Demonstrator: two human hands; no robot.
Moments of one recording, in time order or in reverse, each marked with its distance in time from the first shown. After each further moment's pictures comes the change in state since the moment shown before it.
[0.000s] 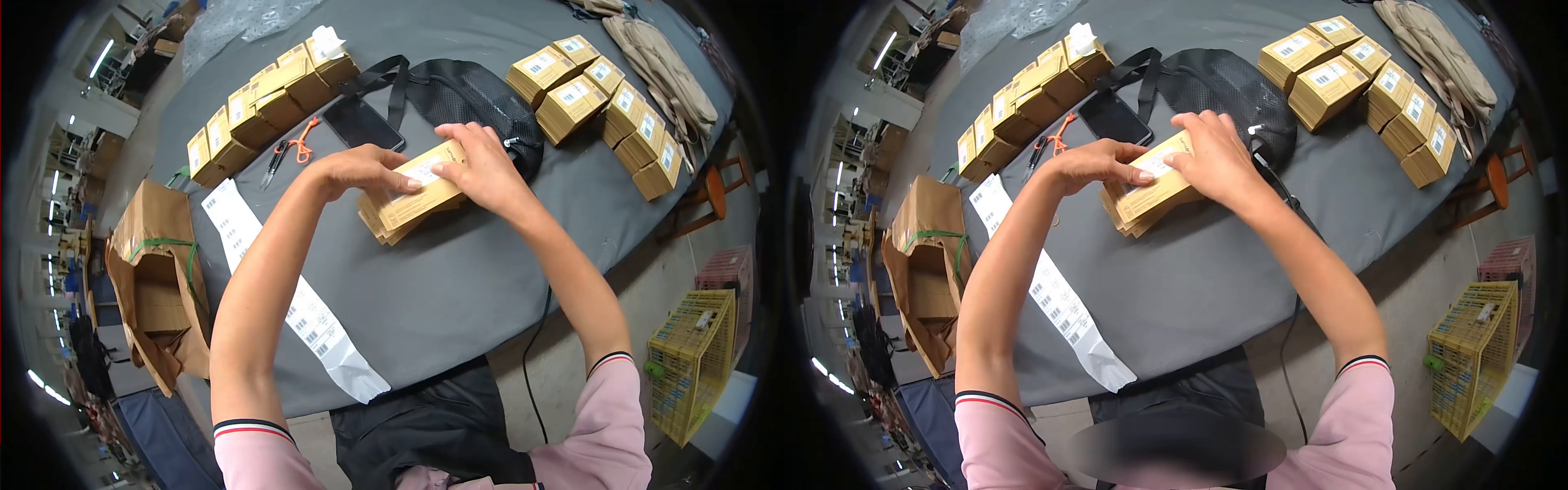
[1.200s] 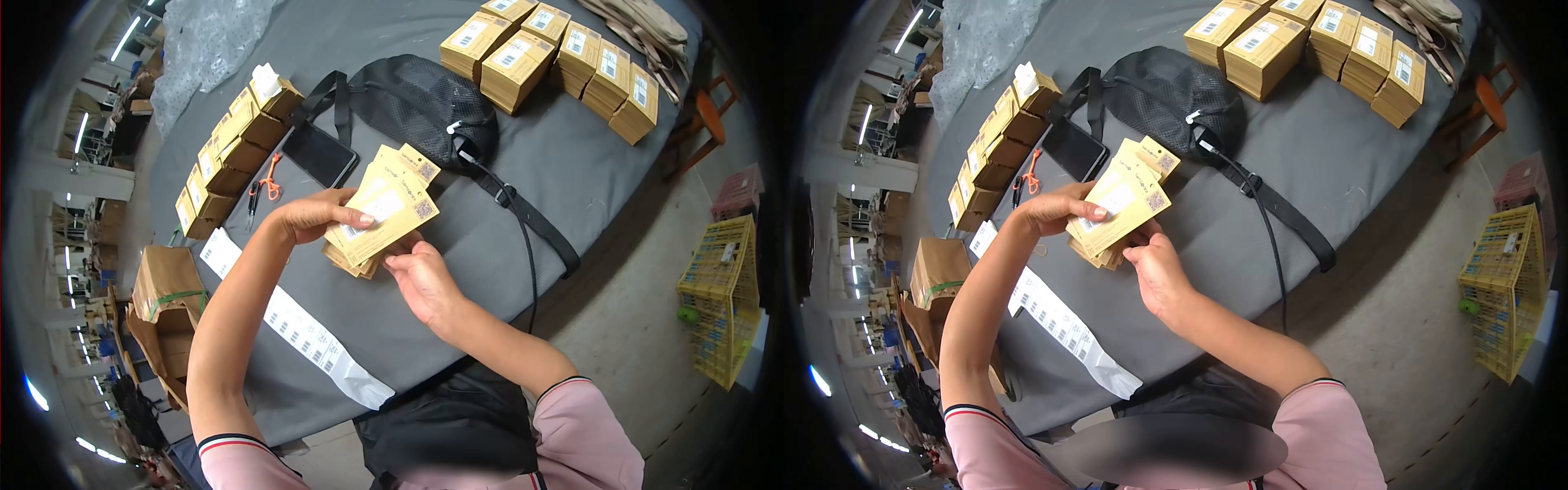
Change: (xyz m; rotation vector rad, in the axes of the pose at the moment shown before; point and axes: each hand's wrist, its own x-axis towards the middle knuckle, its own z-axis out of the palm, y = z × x) left_hand 0.006 -0.002 0.016 -0.304 -0.228 -0.147; right_hand -0.087 -0.037 0.083 1.883 0.240 0.653
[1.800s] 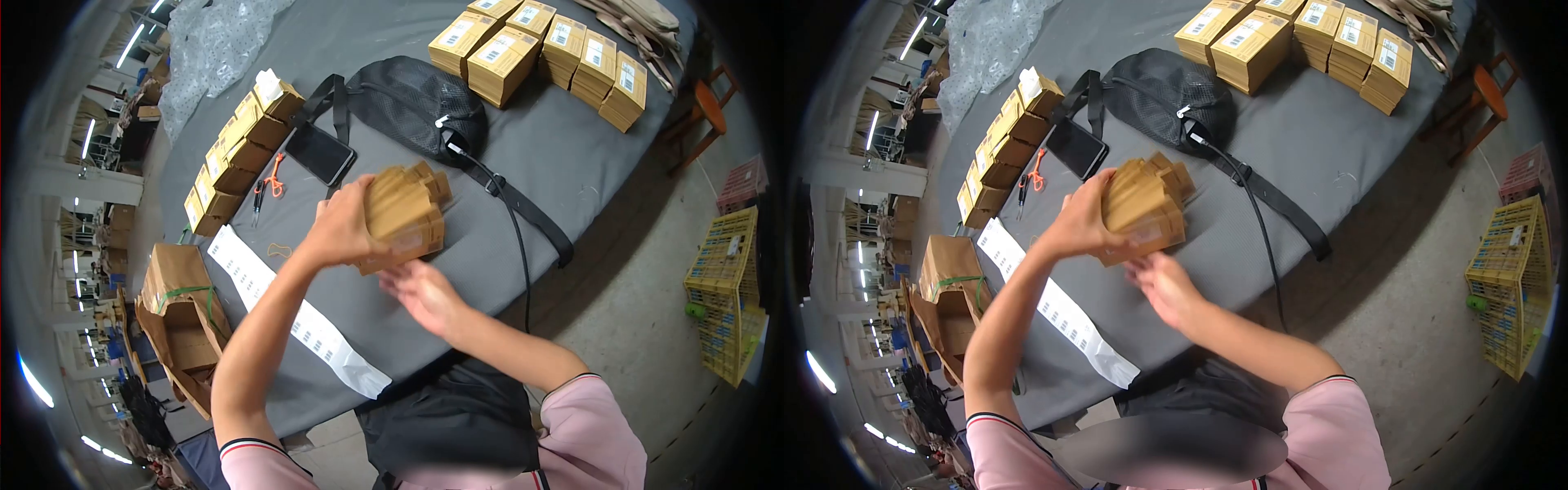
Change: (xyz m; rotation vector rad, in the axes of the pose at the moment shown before) left_hand -0.013 -0.013 0.067 0.762 0.477 0.309; right_hand -0.033 0.019 -0.043 -0.022 -0.121 0.151
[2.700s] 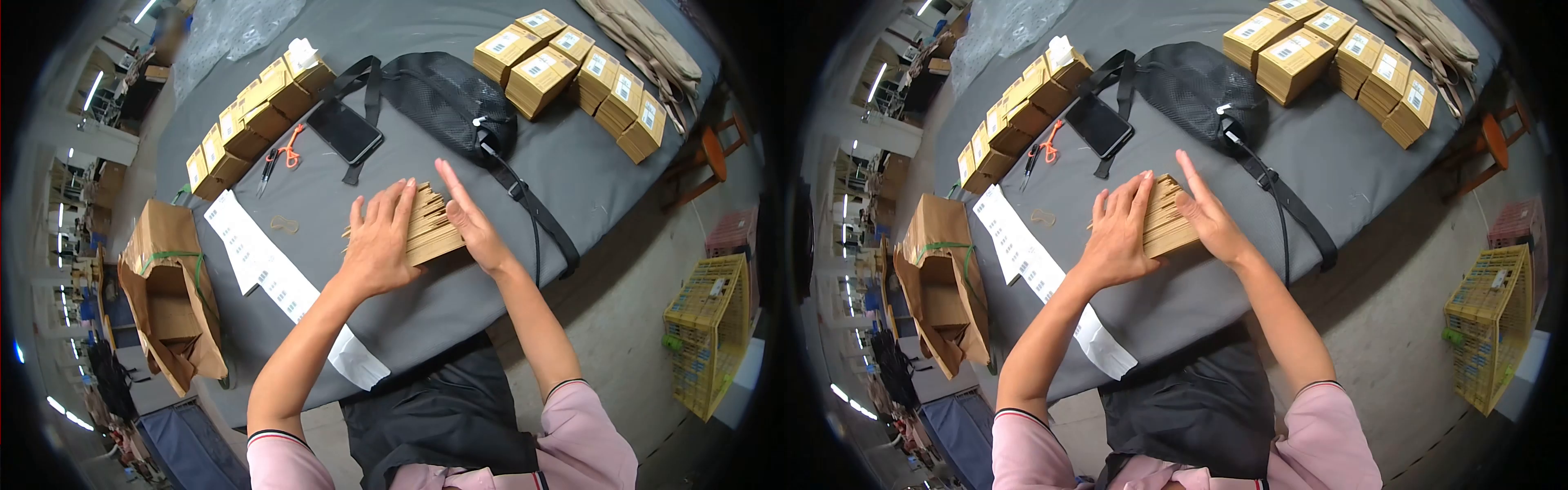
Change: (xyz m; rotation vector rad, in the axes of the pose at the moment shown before) left_hand -0.040 -0.006 0.058 0.369 0.386 0.216; right_hand 0.028 -0.080 -0.004 -1.078 -0.294 -0.554
